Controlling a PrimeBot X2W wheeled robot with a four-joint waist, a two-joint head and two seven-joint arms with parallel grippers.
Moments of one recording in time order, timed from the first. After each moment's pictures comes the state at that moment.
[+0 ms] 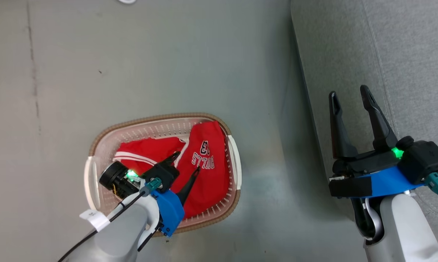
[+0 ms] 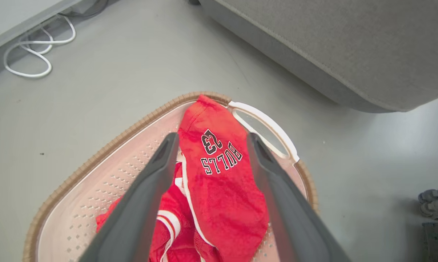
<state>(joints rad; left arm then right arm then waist) -0.62 0.22 -0.93 0.86 -0.41 -0.13 -0.26 -0.31 -0.05 0.06 0.10 0.17 0.13 -0.26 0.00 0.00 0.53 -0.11</state>
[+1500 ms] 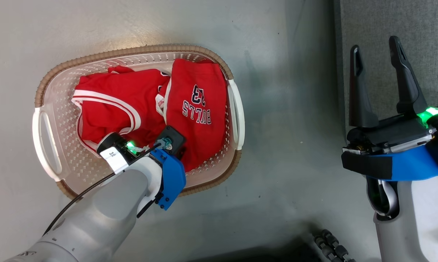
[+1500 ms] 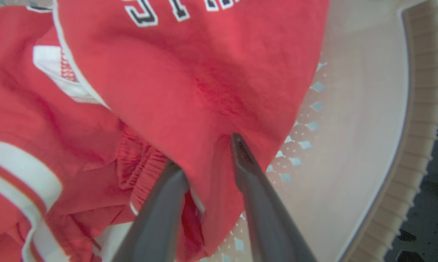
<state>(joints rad) -0.88 0.24 -1.28 0.94 -0.74 -0.13 0.03 -0.41 -0.05 0.03 -0.05 0.11 0.13 -0.26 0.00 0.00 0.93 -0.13</state>
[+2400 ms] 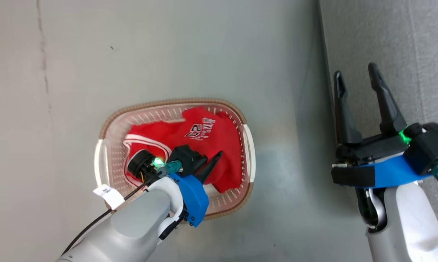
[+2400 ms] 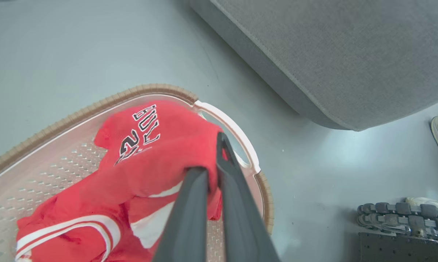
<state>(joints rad) -0.78 0.20 -1.28 0.81 -0.85 -0.13 -0.25 -0.37 -0.05 0.05 0.05 0.12 0.13 -0.26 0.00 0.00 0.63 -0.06</state>
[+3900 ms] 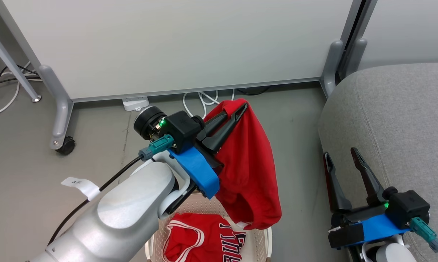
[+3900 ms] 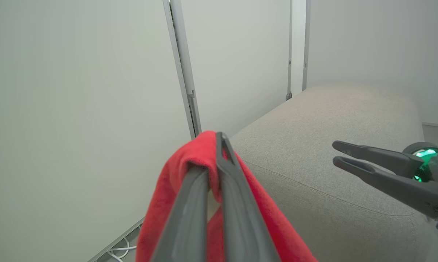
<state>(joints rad) -0.78 0.28 -1.01 0.42 -0.70 -0.13 -0.26 -0.10 -0.05 0.06 0.14 0.16 0.13 -0.26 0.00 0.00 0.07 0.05</state>
